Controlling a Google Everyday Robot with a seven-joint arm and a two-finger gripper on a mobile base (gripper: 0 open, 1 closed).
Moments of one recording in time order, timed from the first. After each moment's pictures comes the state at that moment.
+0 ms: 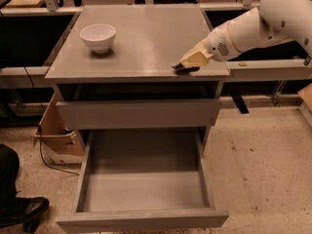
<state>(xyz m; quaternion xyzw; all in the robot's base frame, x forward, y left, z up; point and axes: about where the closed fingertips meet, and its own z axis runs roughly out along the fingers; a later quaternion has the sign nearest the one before) 0.658 -0.102 0.897 -0.48 0.77 0.20 0.37</state>
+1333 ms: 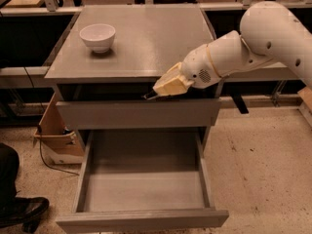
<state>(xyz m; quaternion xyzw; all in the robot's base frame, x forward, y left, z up) 0.559 -0.019 0.879 -0.56 0.70 0.29 0.34</state>
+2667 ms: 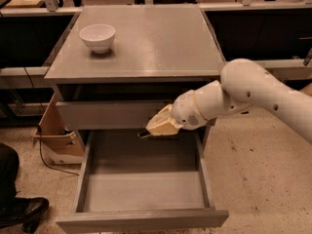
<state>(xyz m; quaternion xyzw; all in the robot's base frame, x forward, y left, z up) 0.514 0.000 0.776 -0.57 0.69 0.32 0.31</state>
